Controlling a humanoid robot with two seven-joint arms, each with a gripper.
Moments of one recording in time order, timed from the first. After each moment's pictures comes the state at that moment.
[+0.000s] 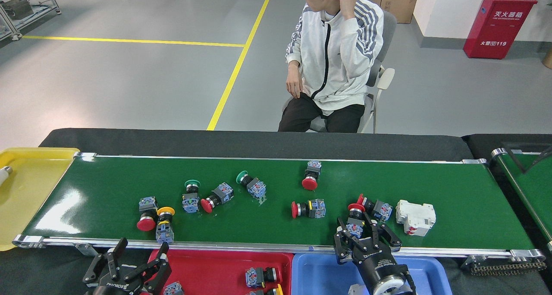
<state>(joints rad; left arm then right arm) 0.19 0.27 -0.03 -1.68 -1.30 -0.05 -0.06 -0.02 0.05 0.16 -1.49 1.45 -0.05 0.08</state>
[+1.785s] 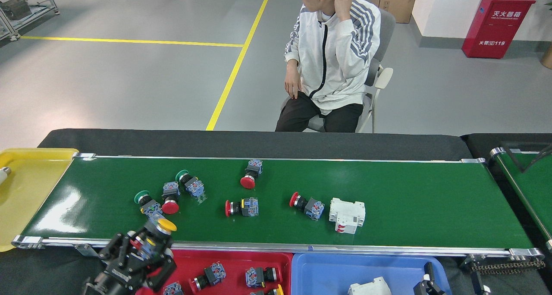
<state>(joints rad) 0.19 0.30 -0.02 -1.65 -1.31 -0.64 0.09 0.34 0.00 -0.08 -1.74 1.32 -0.03 -0.17</state>
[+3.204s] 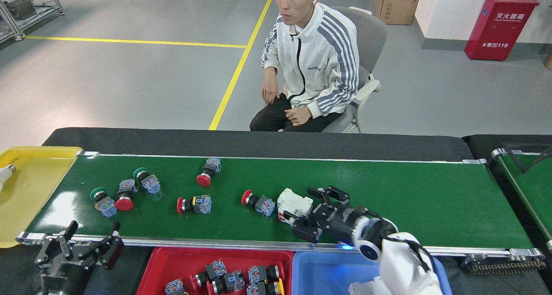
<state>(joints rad) -0.11 0.37 0.13 -1.16 -1.31 -0.24 0.09 -0.65 0.10 0.46 -0.79 1.31 -0.54 0.13</state>
